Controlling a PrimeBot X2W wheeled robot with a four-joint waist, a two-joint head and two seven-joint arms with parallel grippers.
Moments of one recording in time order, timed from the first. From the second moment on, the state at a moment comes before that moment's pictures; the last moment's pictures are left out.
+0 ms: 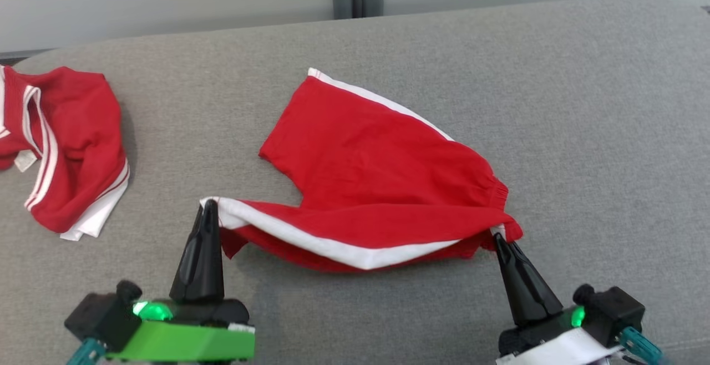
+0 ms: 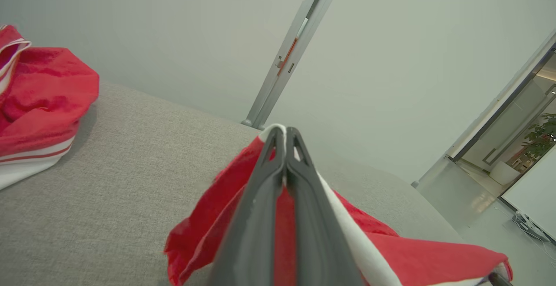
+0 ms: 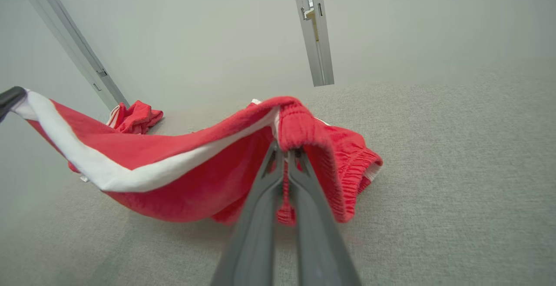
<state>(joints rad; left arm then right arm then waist) 0.08 0.08 -0.20 -0.20 -0.58 -0.05 -0.20 0.13 -0.11 0.25 -0.08 0.29 0.13 -0.26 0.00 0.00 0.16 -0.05</state>
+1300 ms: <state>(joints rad) -1.00 0.06 -0.29 0.96 -0.43 -0.06 -0.26 -0.29 -0.05 0.24 0.24 0.40 0.13 -0.26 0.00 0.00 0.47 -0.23</state>
